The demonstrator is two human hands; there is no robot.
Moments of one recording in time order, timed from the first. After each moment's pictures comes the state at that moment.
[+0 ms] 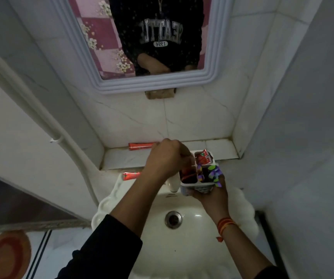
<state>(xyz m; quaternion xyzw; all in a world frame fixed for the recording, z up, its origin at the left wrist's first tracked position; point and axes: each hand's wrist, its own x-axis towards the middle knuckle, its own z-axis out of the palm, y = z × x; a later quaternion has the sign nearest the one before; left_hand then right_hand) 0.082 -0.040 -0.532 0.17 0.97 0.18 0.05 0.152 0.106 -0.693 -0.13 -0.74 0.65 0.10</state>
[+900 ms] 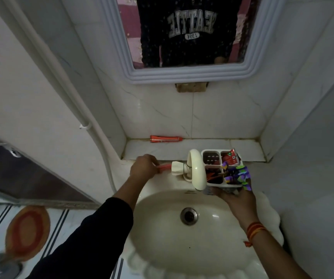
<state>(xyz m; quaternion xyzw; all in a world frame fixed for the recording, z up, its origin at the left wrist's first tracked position) 0.043 -0.177 -0.661 -0.13 0.95 0.26 0.12 0.155 0.109 -0.692 -0.17 -0.74 0.65 0.04</state>
